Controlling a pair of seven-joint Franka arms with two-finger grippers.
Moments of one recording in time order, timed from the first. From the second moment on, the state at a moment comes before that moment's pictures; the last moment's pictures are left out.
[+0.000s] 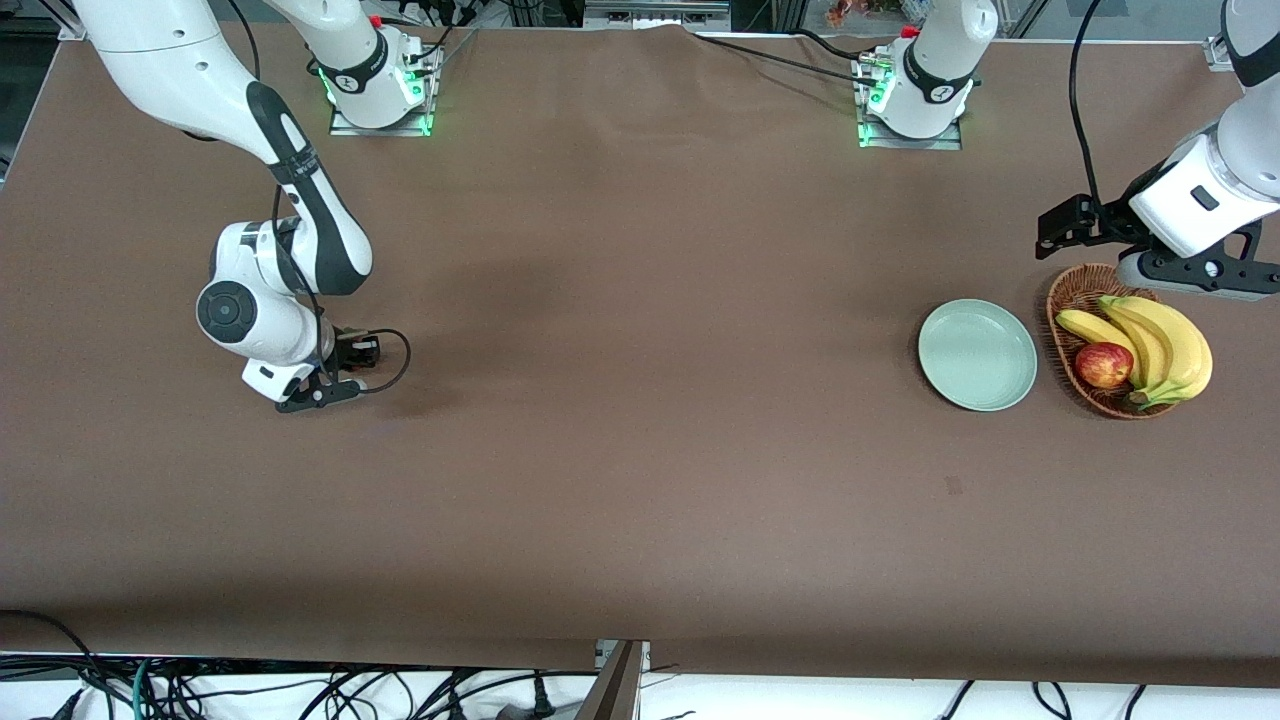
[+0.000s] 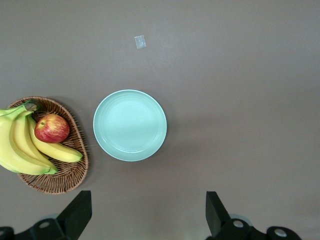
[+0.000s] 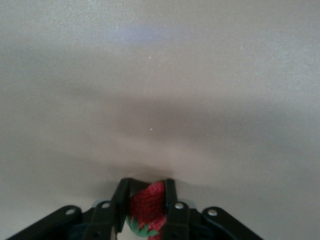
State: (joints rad) left arm 0.00 0.00 -0.04 -1.70 -0.02 1.59 0.07; right arm 0.14 0.49 -0.05 -2.07 0.01 2.44 -0.16
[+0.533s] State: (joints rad) left arm 0.00 0.00 -0.04 -1.70 -0.02 1.59 0.07; right arm 0.20 0.51 0.04 -1.88 0.20 2.31 -0.03
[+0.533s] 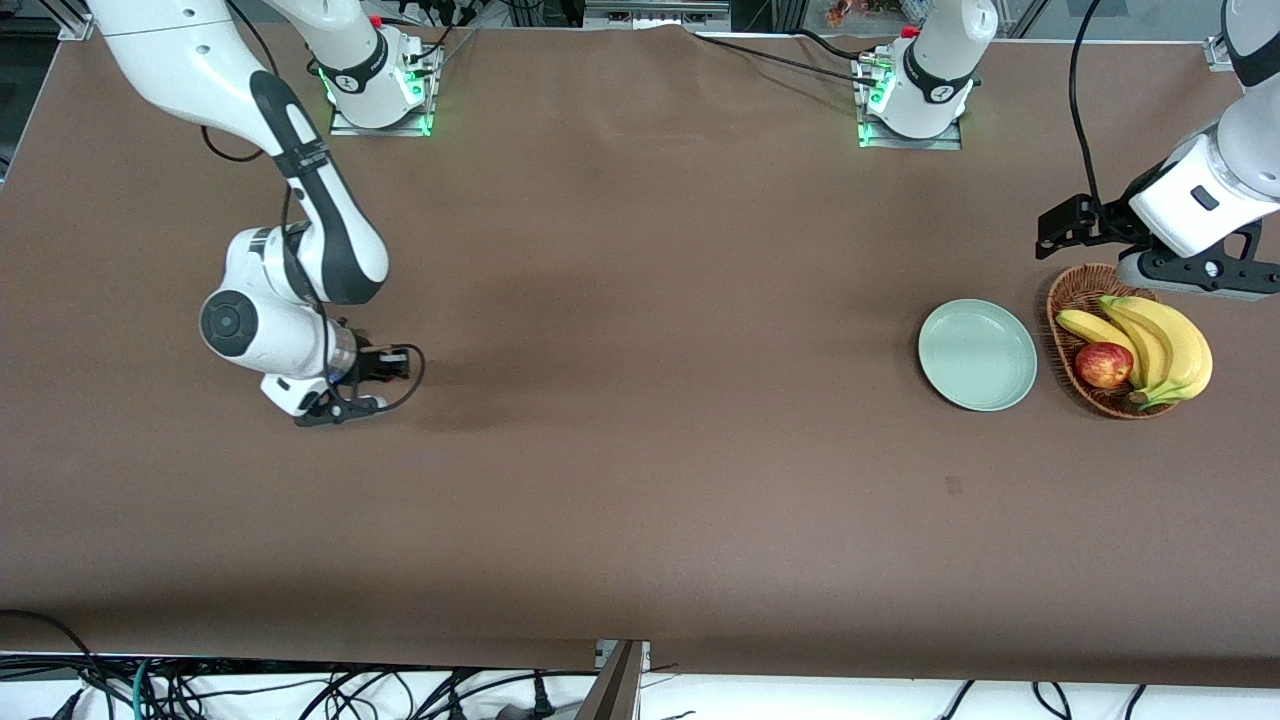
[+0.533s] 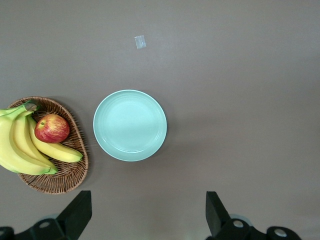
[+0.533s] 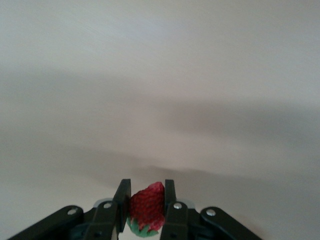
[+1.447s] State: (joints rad) left arm -0.01 0.00 -0.04 -1.69 -0.02 1.59 0.07; right arm 0.82 0.96 0.10 -1.37 0.24 2.82 1.10
